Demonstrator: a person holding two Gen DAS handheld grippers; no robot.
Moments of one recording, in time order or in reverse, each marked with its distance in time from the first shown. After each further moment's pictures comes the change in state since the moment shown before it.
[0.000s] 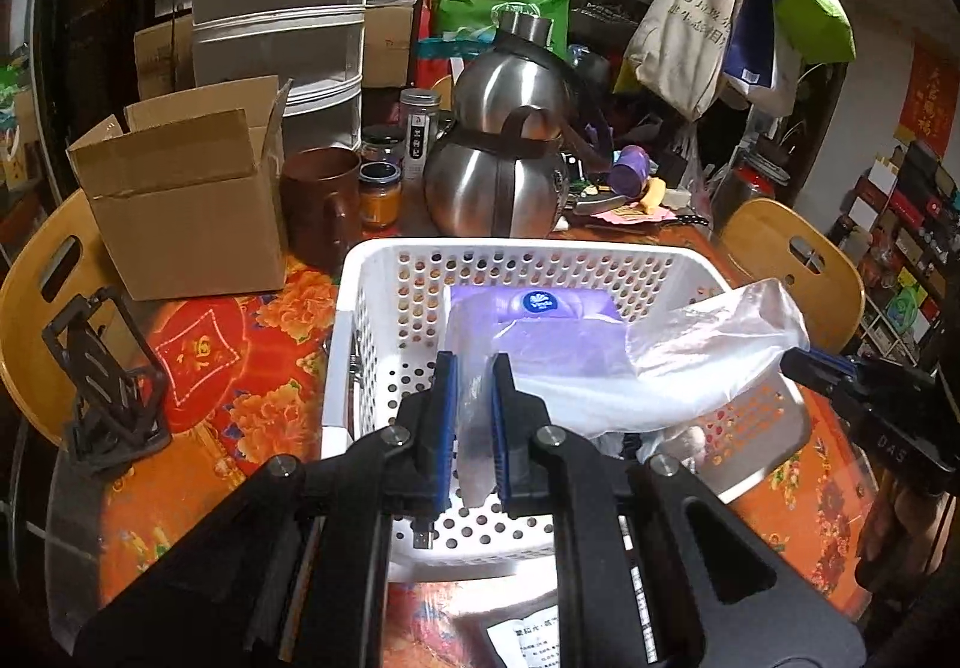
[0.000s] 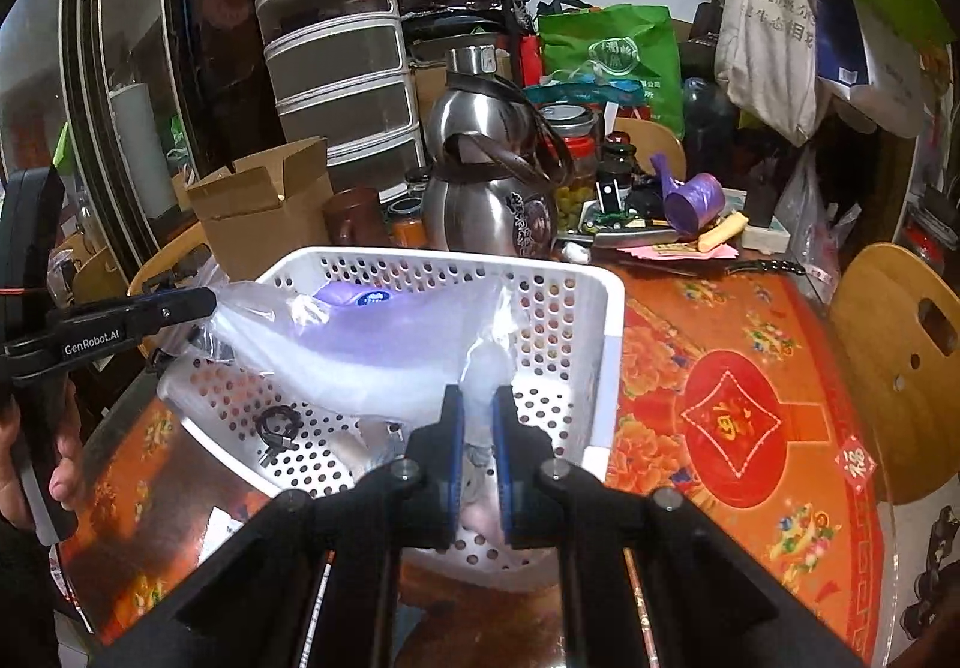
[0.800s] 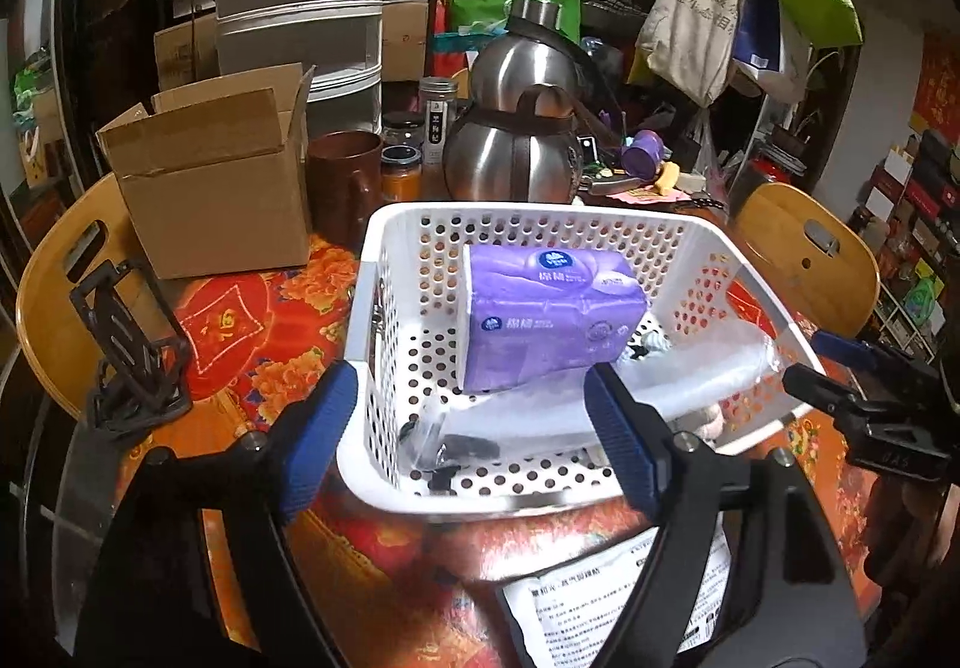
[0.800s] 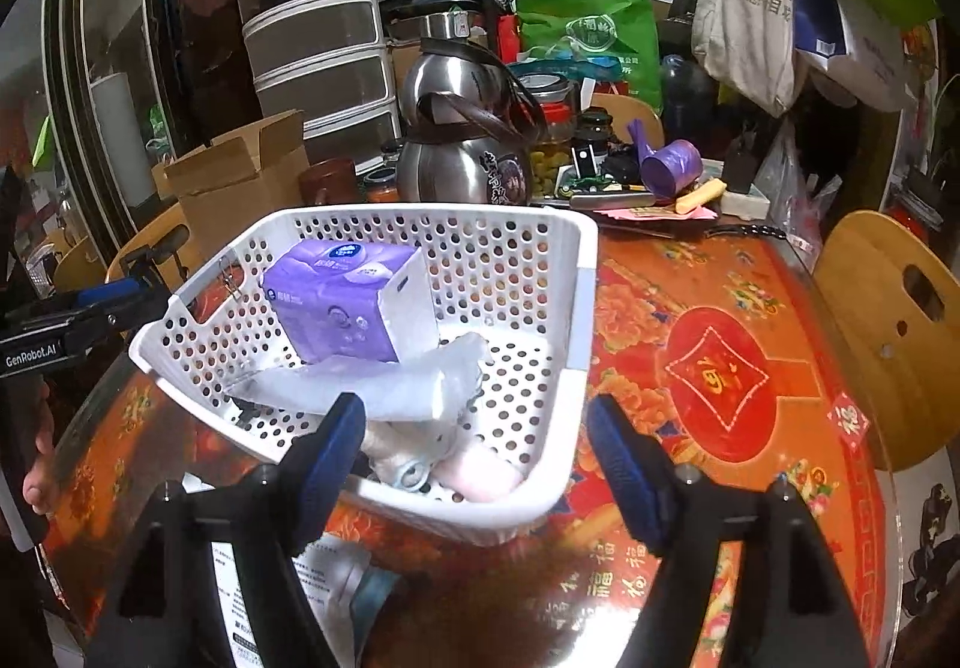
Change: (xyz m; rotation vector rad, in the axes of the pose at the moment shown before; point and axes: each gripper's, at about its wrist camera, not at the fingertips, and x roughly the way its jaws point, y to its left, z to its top) left arm -0.013 -0.002 -0.034 0.011 -0.005 0.071; right arm -0.002 -0.007 -0.030 0.026 0.030 -0.041
